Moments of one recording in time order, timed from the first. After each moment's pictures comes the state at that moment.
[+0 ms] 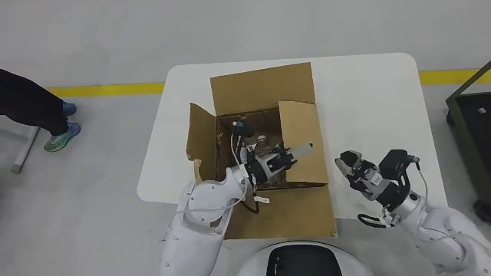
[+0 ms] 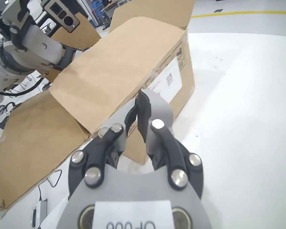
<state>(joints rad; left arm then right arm) 1.14 -1.41 -1.17 -1.77 0.17 -0.07 -0.77 -1.65 -1.08 1.51 -1.88 -0.83 -0.49 0.04</state>
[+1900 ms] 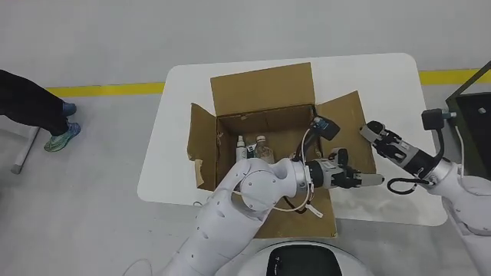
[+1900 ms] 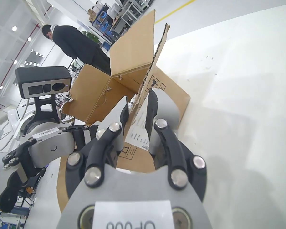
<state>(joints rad) 0.85 -1.46 -0.81 -1.60 0.34 -0.16 -0.83 -1.48 -1.05 1.64 -1.79 -0.19 -0.44 0.51</state>
